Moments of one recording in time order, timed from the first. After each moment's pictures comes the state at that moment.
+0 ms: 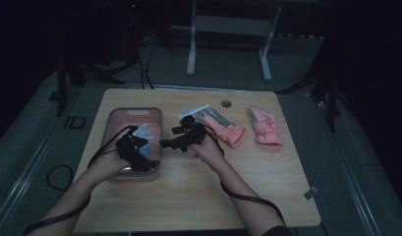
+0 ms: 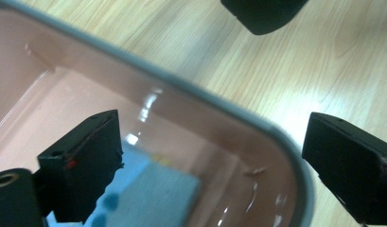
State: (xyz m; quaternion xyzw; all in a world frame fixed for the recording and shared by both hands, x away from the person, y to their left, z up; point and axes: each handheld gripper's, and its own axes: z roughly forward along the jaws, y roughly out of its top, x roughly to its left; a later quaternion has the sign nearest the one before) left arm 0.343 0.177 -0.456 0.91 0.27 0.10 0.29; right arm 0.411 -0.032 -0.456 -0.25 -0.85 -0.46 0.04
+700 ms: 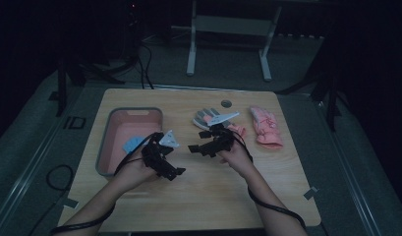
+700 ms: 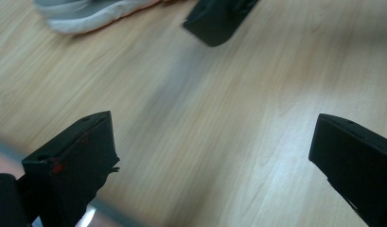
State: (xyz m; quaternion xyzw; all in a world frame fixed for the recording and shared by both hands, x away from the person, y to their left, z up) left arm 0.322 0.103 -0.455 0.91 0.24 0.10 0.33; right arm 0.405 -0.117 -0.469 -0.25 -0.86 -0.45 0.01
